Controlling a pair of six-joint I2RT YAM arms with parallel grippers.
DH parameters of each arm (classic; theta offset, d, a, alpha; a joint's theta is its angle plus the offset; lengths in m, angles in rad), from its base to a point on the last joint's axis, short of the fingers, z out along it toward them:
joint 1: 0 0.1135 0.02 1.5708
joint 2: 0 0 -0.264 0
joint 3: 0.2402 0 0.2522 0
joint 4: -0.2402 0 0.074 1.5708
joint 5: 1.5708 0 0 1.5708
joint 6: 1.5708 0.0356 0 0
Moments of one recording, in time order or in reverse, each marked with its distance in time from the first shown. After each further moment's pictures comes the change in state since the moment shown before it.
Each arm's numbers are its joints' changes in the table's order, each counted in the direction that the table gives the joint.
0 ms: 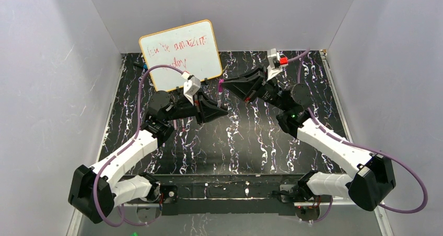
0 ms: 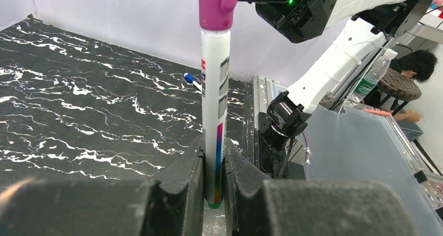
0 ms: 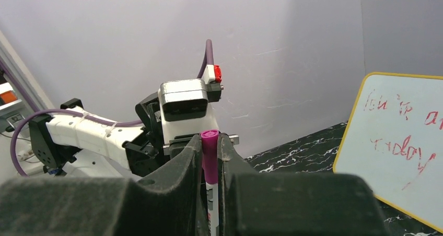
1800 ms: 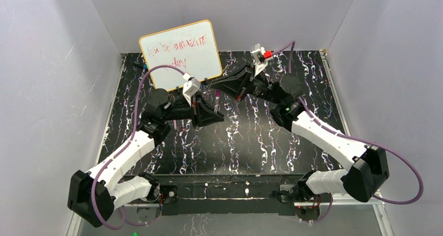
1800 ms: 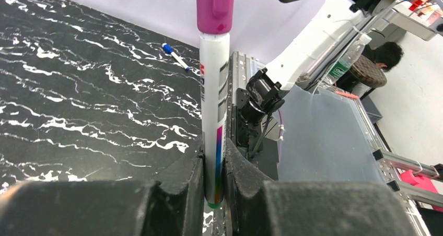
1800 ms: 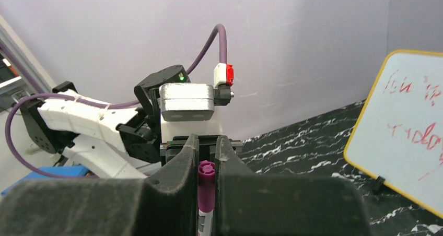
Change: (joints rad) left arm 0.041 0.048 -0.010 -0.164 0.112 -0.015; right arm 0.033 -0.102 0.132 -0.161 -0.081 -0.050
